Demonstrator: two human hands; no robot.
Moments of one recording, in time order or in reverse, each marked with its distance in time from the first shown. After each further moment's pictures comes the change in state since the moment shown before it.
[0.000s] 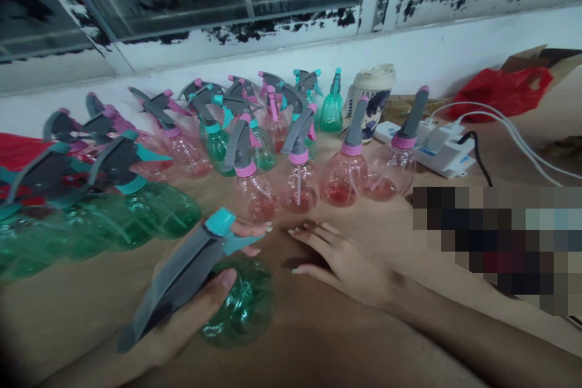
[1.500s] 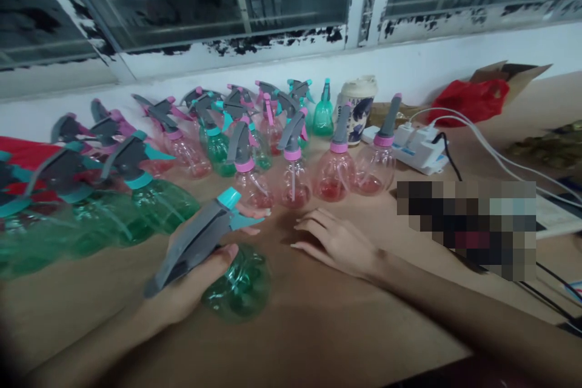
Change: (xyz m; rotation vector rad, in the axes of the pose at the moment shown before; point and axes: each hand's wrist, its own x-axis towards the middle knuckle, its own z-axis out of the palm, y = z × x) left_hand 0.000 0.002 0.000 -0.002 -0.008 -0.141; right_hand 0.003 0.005 -0.007 -0.052 0.145 -0.137
